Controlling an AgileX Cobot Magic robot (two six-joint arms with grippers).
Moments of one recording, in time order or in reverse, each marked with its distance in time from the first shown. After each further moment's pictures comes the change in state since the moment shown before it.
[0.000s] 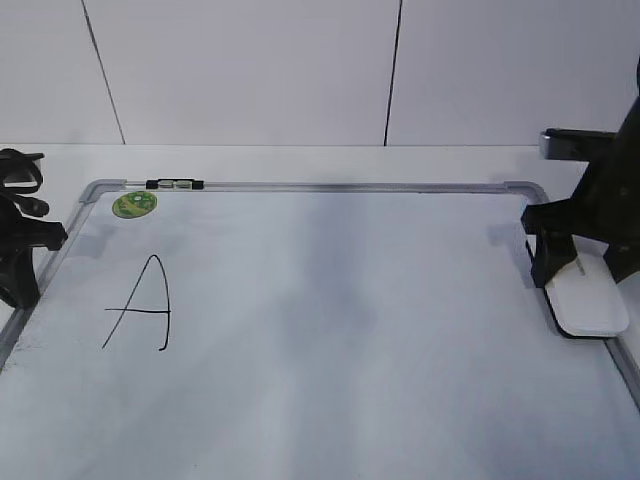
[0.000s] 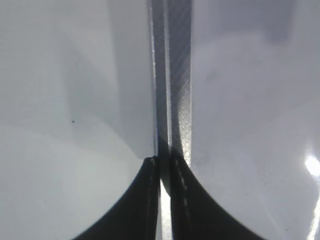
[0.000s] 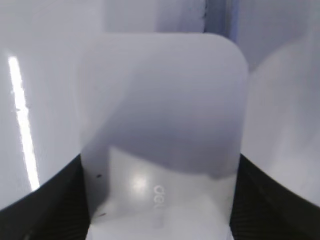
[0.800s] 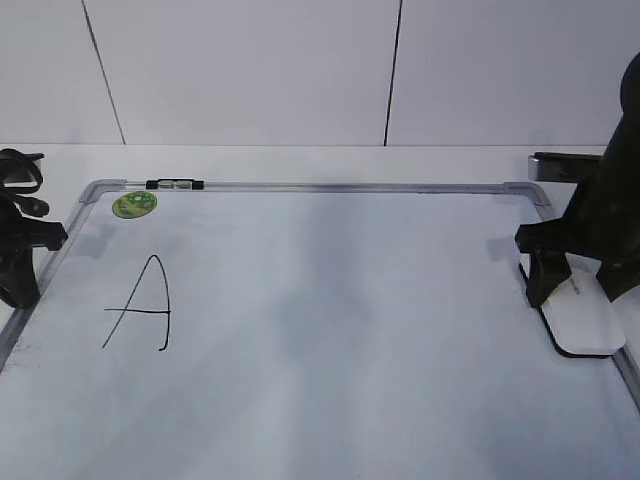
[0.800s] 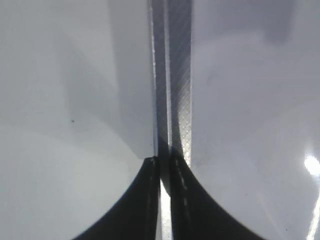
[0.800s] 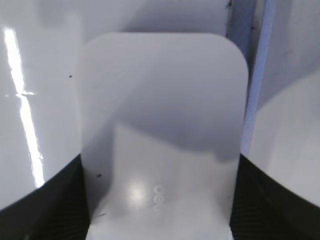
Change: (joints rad) left arm 0.000 0.000 0.000 0.000 0.000 0.000; right arm 0.000 0.063 0.000 0.025 0.032 -0.044
